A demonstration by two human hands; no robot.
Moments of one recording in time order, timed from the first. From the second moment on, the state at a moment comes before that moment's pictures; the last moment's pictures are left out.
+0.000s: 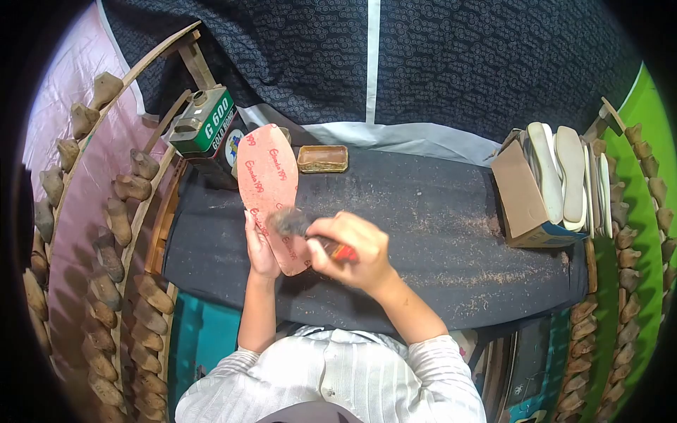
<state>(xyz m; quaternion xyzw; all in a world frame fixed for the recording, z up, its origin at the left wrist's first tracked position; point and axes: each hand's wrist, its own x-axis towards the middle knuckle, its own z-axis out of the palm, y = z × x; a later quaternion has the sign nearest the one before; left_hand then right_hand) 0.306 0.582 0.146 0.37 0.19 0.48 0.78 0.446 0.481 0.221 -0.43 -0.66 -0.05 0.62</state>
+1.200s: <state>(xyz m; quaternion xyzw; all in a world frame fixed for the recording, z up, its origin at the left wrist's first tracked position) 0.277 0.582 0.140 0.37 0.17 0.49 0.77 0.490 0.589 0.191 -0.52 -0.51 -0.06 0.68</state>
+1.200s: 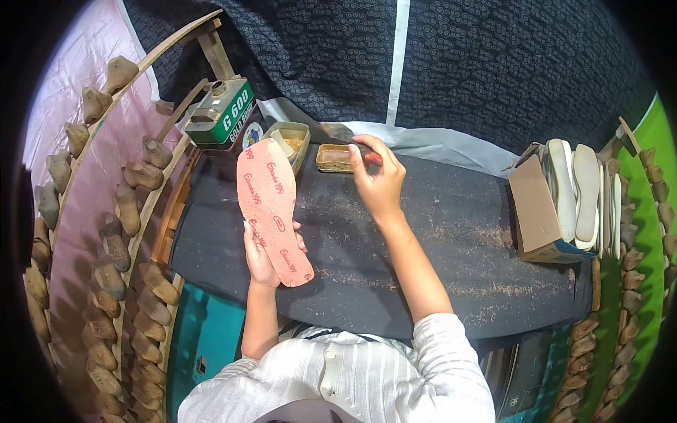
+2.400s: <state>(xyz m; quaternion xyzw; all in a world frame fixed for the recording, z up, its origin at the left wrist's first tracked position) 0.274 0.575 0.147 0.38 0.16 0.45 0.79 0.446 0.511 0.244 -0.42 -0.64 -0.12 0.64</state>
